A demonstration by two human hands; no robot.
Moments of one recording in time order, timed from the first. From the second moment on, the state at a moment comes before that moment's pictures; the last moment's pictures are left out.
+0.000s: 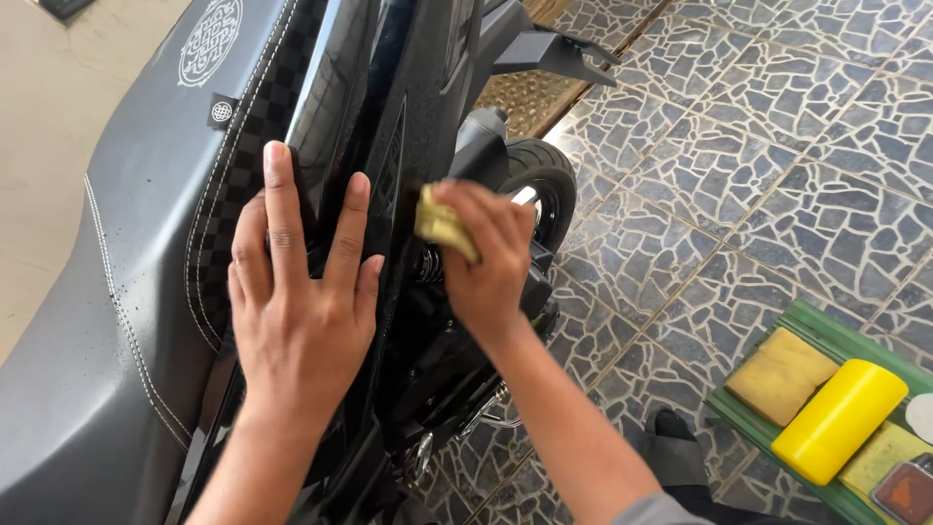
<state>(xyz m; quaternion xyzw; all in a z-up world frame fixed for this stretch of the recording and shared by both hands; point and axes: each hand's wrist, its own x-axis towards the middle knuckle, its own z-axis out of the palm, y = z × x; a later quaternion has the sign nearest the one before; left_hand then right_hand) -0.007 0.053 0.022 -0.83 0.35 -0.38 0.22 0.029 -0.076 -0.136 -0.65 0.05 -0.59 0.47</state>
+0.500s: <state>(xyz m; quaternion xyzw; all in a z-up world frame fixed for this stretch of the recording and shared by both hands) -0.011 0.046 0.025 -0.85 0.34 -0.34 0.22 -0.037 -0.013 -0.171 -0.64 -0.03 -0.50 0.59</state>
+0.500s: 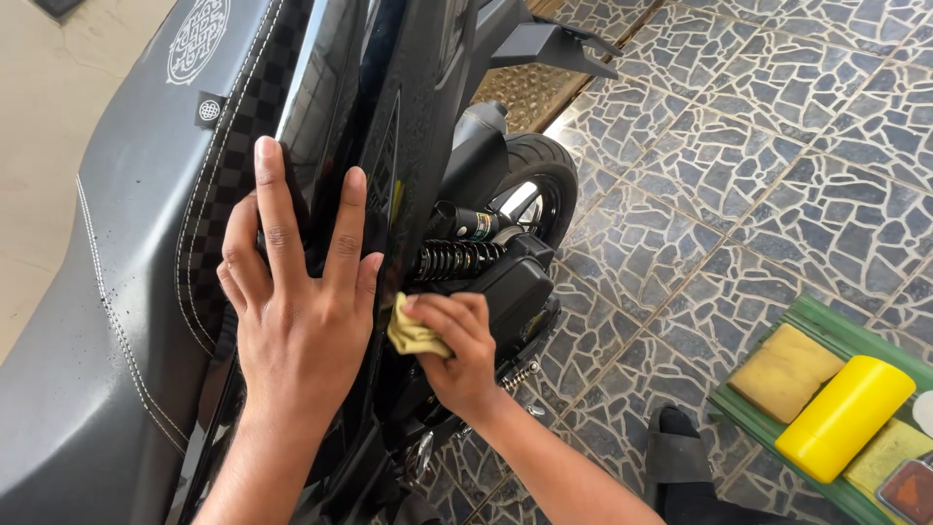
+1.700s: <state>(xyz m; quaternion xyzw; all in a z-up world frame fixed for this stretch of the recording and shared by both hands) -0.010 0.038 0.024 -0.84 0.33 -0.37 0.23 0.070 -0.088 -0.099 -0.54 0.26 -0.43 0.67</state>
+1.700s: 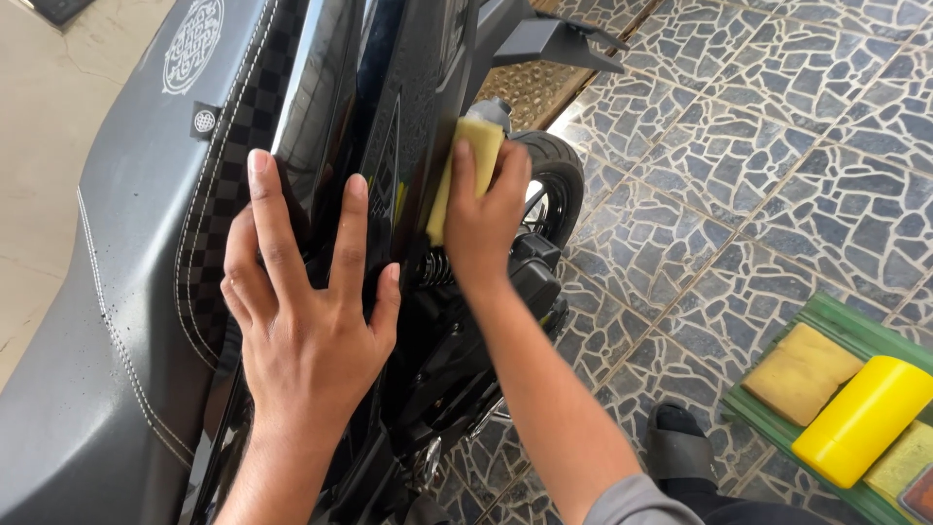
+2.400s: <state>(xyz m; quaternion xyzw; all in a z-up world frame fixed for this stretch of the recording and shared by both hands) -0.009 0.031 0.023 -0.83 0.33 -0.40 0.22 0.084 -0.107 -0.096 -0.57 0.23 -0.51 0.60</state>
